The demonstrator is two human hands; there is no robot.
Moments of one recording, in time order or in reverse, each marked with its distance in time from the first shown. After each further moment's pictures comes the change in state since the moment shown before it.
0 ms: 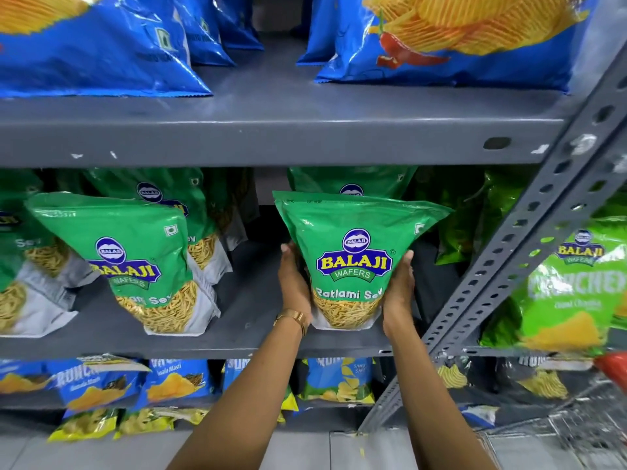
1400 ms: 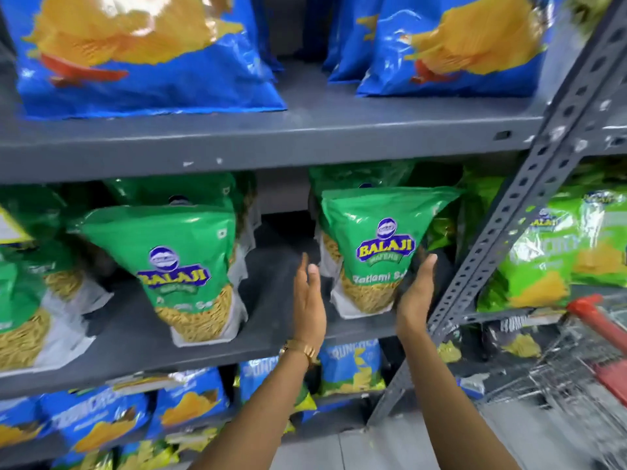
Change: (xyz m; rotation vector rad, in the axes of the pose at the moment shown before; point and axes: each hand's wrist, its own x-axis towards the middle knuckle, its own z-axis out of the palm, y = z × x) left_hand -0.065 0.026 -0.045 0.469 -0.179 0.296; right_hand -0.066 0.000 0.015 0.078 0.331 -0.157
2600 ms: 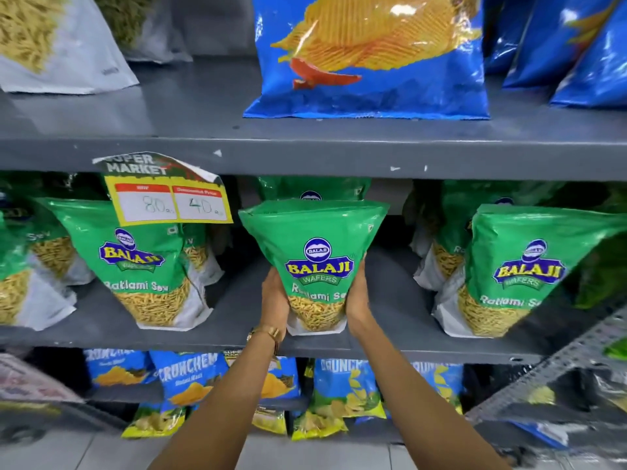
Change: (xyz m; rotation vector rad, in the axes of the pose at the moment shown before) left_hand 0.050 0.012 -0.220 -0.135 0.253 -0.128; right_hand -0.142 0.071 0.191 -0.038 -0.666 0.289
